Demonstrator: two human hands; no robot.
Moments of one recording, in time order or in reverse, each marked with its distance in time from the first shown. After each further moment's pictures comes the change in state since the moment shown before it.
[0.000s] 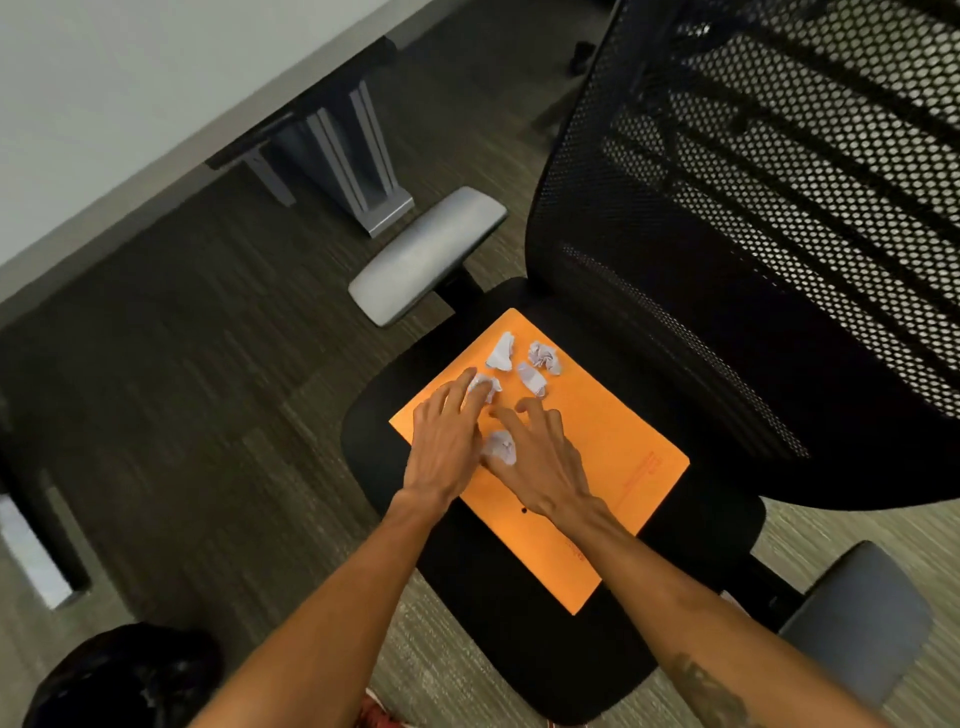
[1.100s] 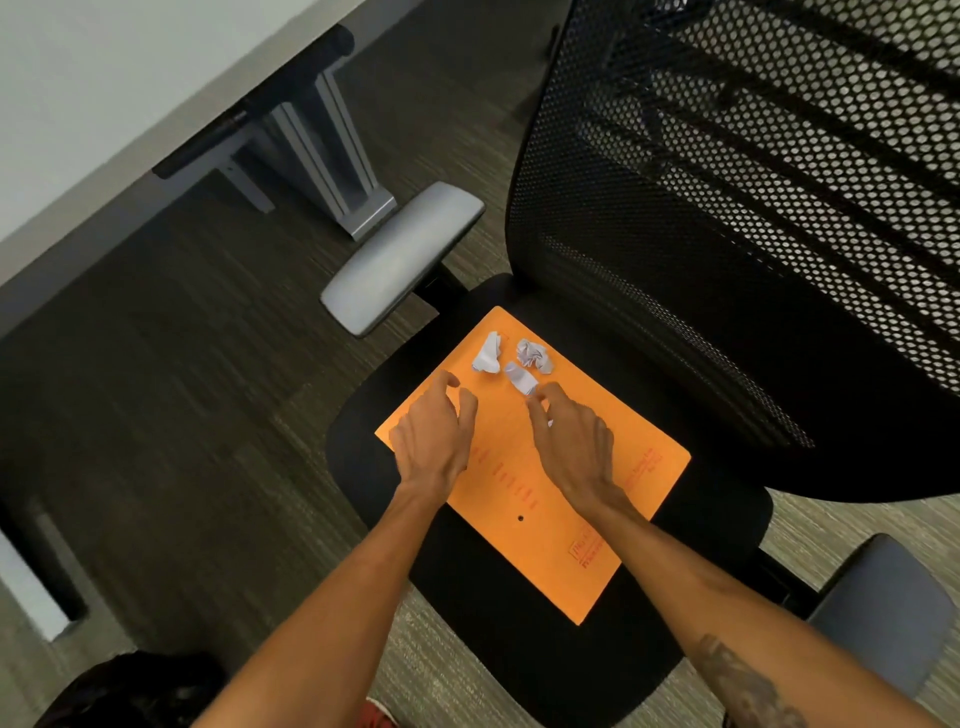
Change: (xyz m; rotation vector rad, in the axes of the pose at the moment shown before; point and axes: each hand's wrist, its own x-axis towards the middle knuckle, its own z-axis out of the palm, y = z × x) left_hand 0.024 0.017 -0.011 -0.284 0.137 -0.403; right_hand 0.015 0.028 -0.017 0.185 0.282 0.241
